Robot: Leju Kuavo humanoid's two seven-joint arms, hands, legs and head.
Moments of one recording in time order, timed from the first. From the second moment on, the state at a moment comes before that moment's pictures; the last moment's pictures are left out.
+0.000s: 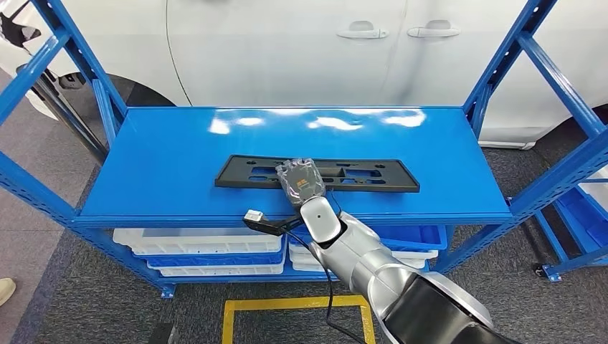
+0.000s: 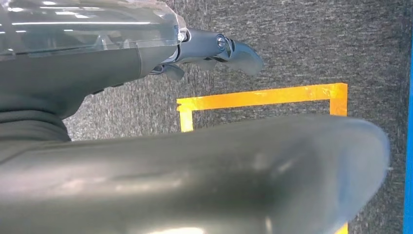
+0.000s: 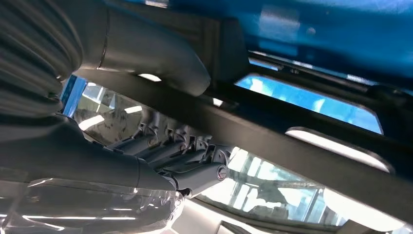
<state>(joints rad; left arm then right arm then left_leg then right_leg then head) -0.14 0.00 -0.12 -0.21 0.14 0.13 -0.25 -0.91 0.30 0.80 -0.29 1.56 -0.41 0.26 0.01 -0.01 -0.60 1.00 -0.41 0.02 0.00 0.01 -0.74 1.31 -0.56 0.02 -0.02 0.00</state>
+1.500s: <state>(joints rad) -0.14 0.00 -0.05 -0.21 0.16 0.12 -0.41 -0.80 0.30 0.41 -0.79 1.22 -0.70 -0.22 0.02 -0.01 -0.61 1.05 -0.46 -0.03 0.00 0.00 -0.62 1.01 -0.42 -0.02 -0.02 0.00</state>
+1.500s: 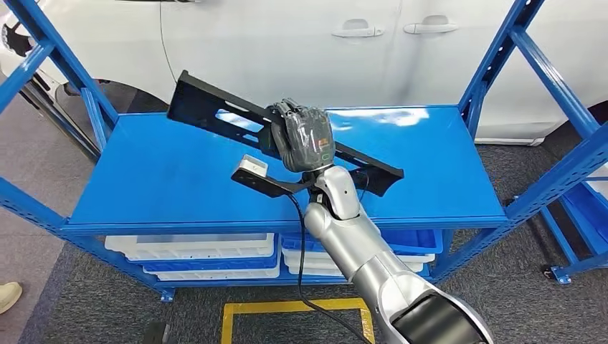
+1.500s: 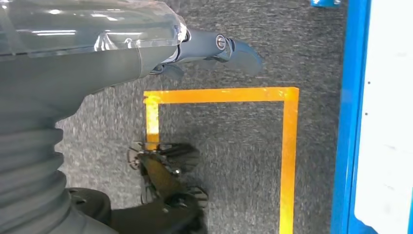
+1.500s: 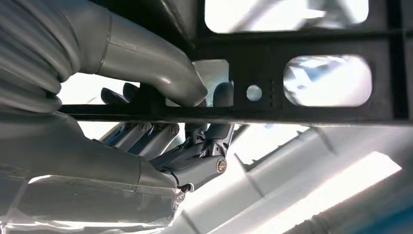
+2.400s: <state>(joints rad) -0.09 0.01 0.05 -0.21 0.16 0.16 -0.44 -0.32 0.15 0.64 -1.90 -0.34 0.00 -0.56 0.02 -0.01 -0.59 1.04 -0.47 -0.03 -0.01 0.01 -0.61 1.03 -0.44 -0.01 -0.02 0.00</state>
